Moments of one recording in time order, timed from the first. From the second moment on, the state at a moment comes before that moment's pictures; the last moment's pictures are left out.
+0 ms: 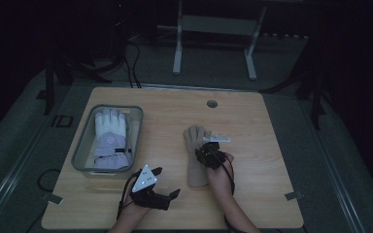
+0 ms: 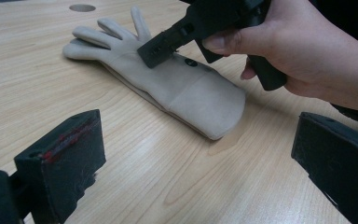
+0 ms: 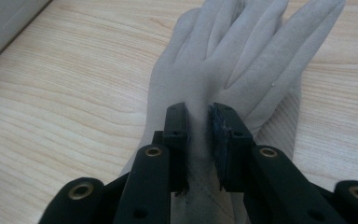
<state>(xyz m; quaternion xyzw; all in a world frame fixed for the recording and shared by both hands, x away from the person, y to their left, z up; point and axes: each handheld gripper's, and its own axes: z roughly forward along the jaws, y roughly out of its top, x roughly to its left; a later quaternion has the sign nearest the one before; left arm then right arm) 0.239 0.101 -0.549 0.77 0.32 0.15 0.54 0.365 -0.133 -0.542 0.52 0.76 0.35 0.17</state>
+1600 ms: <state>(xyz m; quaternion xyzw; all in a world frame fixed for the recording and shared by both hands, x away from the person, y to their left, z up) 0.241 0.097 -0.552 0.77 0.32 0.13 0.53 0.373 -0.150 -0.535 0.48 0.77 0.38 0.19</state>
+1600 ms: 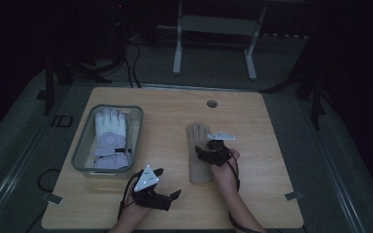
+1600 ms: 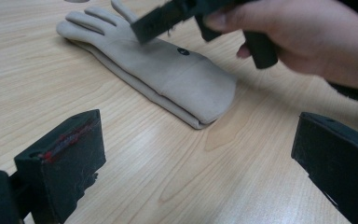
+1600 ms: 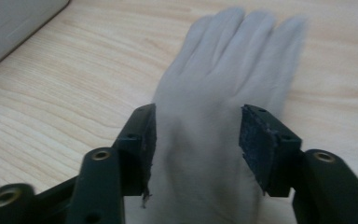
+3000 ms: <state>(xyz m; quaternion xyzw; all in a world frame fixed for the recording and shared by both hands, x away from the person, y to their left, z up) 0.275 0.075 -0.544 0.79 0.35 0.11 0.49 0.390 -0.218 -0.500 0.41 0.81 0.40 0.10</state>
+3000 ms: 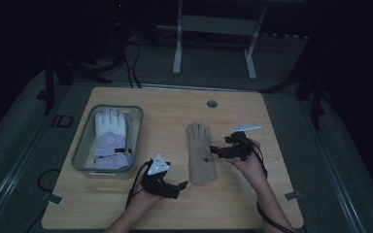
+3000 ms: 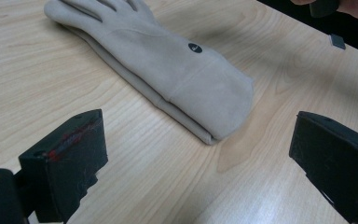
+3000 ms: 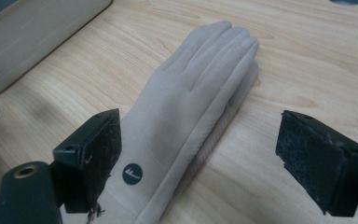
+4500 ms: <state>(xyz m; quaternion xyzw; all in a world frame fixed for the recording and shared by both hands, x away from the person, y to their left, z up) 0.328 -0.003 -0.561 0.83 0.40 0.08 0.37 0.438 -0.156 -0.545 0.43 0.83 0.35 0.00</state>
